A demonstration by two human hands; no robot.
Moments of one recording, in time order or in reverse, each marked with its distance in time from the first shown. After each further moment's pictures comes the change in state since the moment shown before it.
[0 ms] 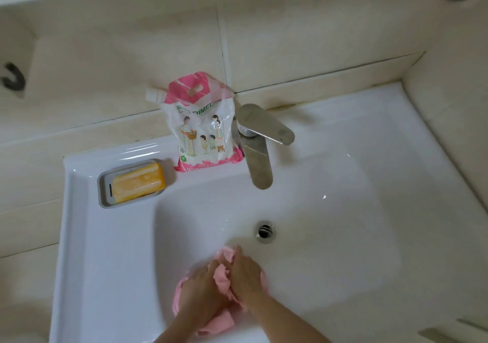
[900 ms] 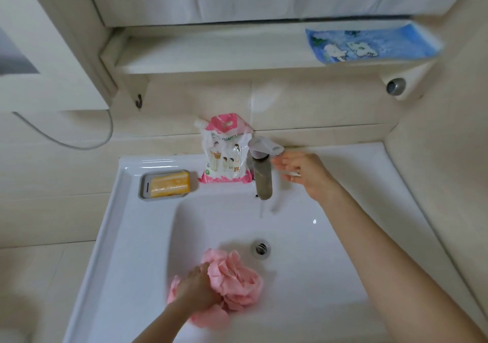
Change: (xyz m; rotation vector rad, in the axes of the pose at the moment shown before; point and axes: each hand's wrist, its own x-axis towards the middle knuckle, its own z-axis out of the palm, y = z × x) left_hand -0.032 0.016 -0.035 -0.145 -0.102 -0.302; right_hand -0.050 -0.067 -0.291 0.854 0.136 -0.230
